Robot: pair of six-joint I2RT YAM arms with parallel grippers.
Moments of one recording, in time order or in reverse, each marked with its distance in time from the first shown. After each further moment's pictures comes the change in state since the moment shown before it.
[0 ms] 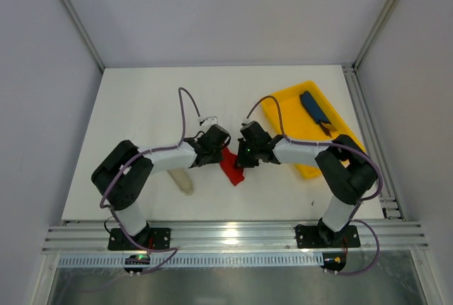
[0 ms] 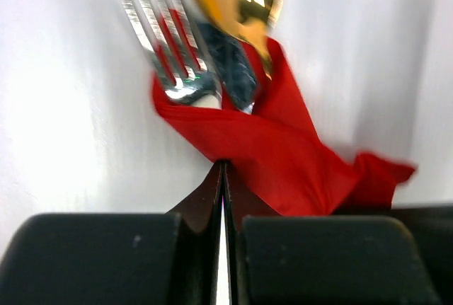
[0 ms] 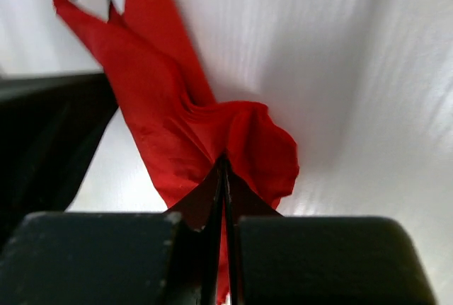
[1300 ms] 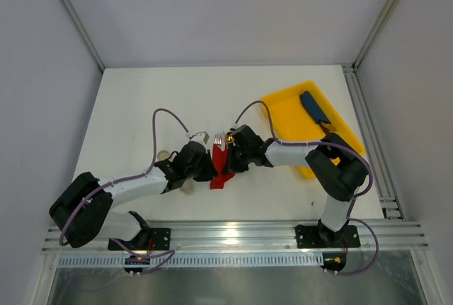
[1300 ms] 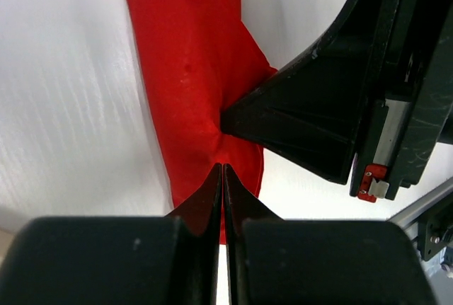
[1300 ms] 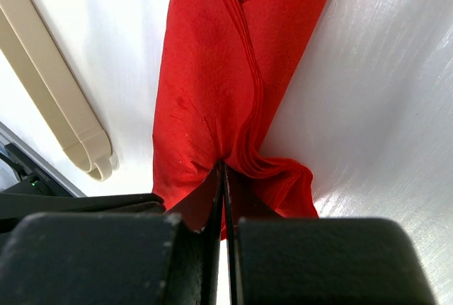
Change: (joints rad) left arm 0.013 -0.389 -0.348 0.166 0.303 0.010; right arm 0.083 0.067 0.024 0.091 -0.131 0.053
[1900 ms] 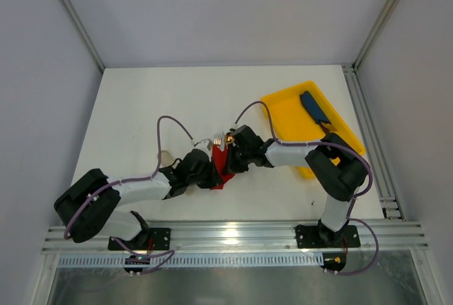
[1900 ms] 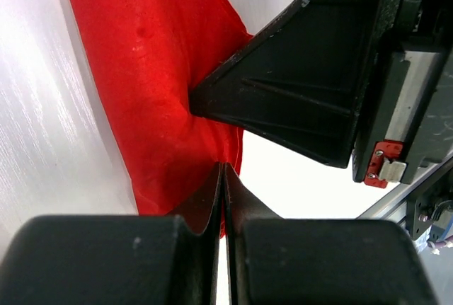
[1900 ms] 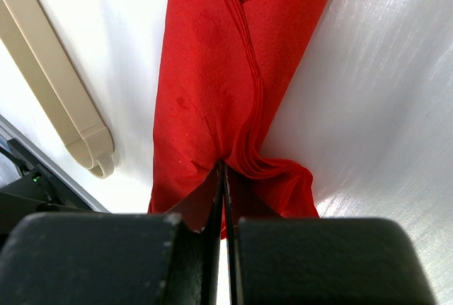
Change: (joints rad) left arm -0.062 0.048 -0.086 0.164 0.045 -0.066; right arm 0.000 0.000 -0.010 0.021 -0.016 -0.003
